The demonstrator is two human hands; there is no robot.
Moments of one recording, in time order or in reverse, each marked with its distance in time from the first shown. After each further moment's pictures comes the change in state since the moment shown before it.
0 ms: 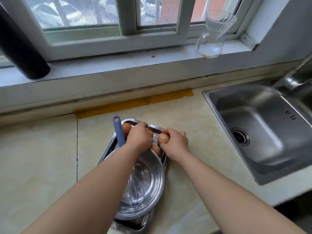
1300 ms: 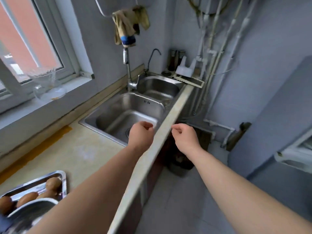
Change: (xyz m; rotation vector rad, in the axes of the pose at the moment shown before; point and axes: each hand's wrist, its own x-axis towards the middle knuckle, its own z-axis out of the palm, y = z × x) left_hand -0.233 0.247 0.137 -0.228 -0.296 0.661; right_hand -0.249 0.215 -0.211 0.480 0.822 0.417
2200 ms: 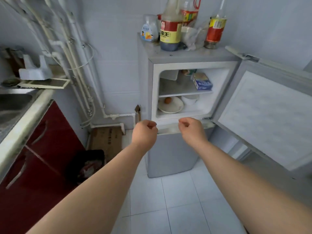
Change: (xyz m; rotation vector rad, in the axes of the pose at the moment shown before) left_hand -0.190 0.226 0.474 -0.015 -0.635 0.254; right_hand -0.051 0.332 -0.460 -0.018 0.534 0.385
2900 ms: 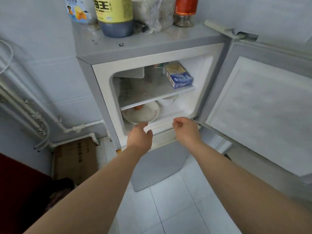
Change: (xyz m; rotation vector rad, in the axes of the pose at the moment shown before) left_hand 0.195 -0.009 0.143 0.327 -0.188 0.060; right_hand 0.183 0.095 0.003 -0.001 0.102 0.183
